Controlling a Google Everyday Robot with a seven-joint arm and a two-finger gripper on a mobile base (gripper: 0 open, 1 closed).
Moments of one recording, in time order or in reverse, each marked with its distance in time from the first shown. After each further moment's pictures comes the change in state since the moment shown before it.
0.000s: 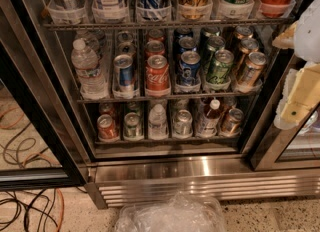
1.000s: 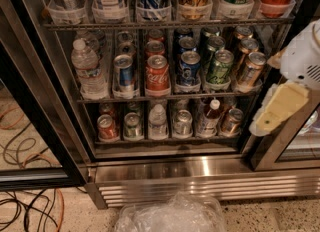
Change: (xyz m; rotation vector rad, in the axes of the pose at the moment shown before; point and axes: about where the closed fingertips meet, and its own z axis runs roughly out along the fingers) arm -0.002 0.000 0.045 -0.011 -0.109 0.177
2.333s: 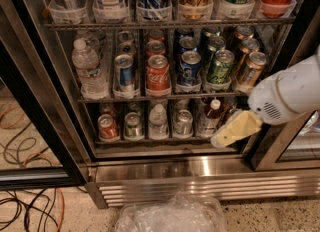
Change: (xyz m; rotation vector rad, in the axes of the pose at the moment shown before) arm -0.006 0.013 0.090 -0.012 -0.188 0.262
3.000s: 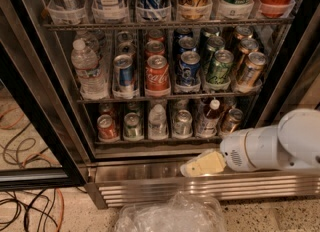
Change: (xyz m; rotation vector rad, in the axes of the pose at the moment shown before) arm 0.042 0.057 0.111 -0.105 -0.147 0.278
